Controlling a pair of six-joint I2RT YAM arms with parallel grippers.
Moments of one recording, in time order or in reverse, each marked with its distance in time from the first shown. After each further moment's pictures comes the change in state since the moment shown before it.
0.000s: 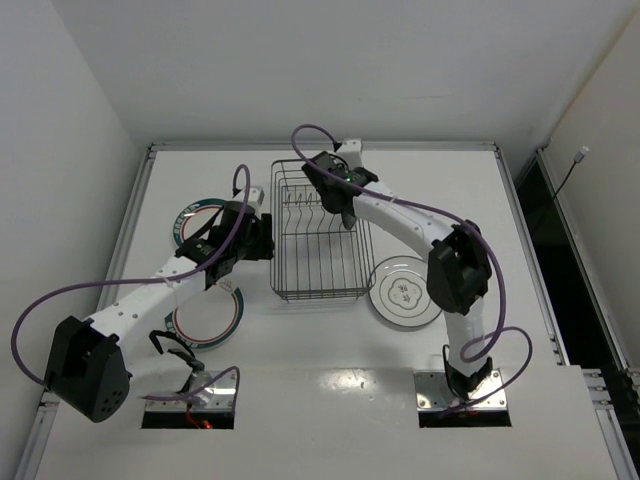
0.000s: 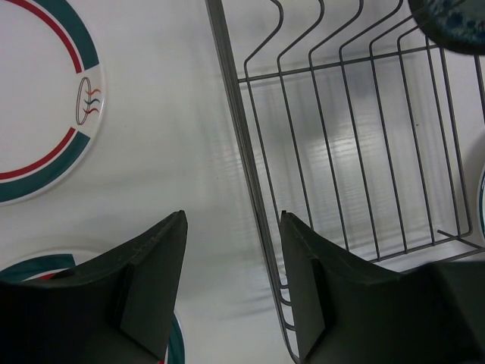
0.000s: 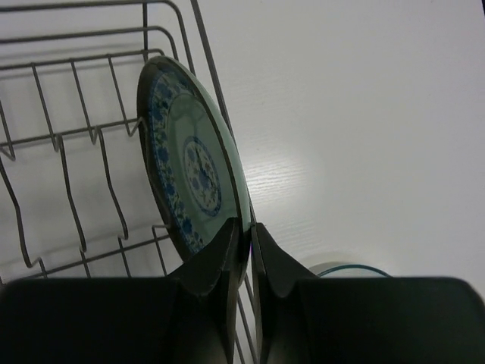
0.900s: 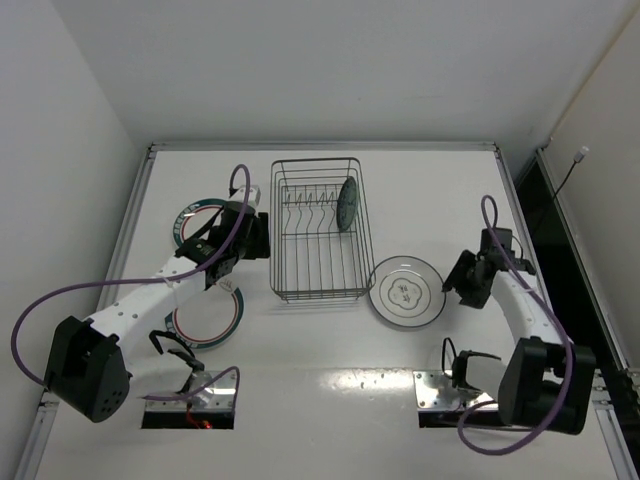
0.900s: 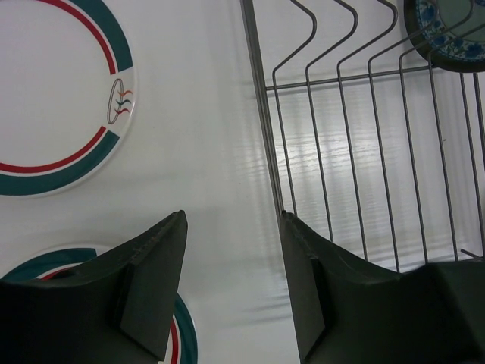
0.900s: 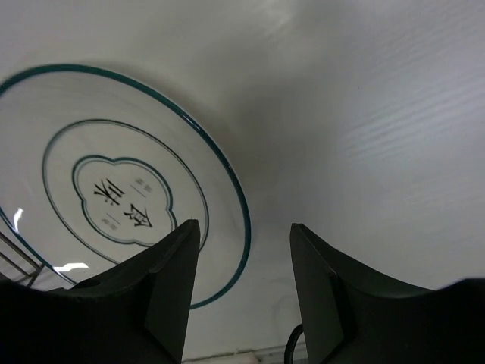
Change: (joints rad) left arm 0.000 0.000 0.000 -0.006 -0.076 0.000; right arm -0.836 -0.900 -1.133 0.122 -0.865 -0.114
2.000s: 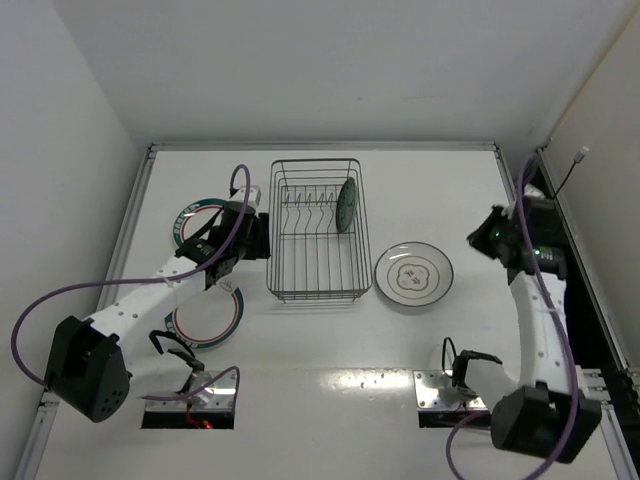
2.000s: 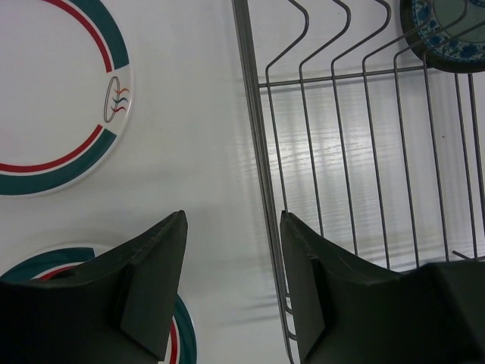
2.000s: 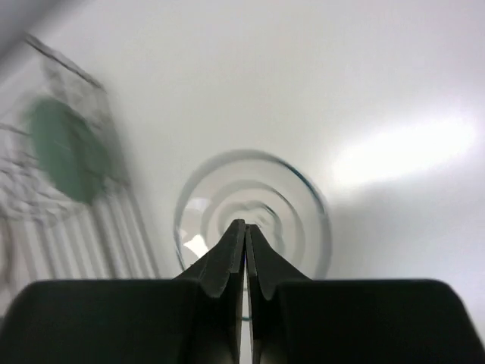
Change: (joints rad) left arm 0.000 0.000 0.000 -0.003 0.009 0.000; right arm -0.098 -0.092 0.189 0.028 -0.173 -0.063
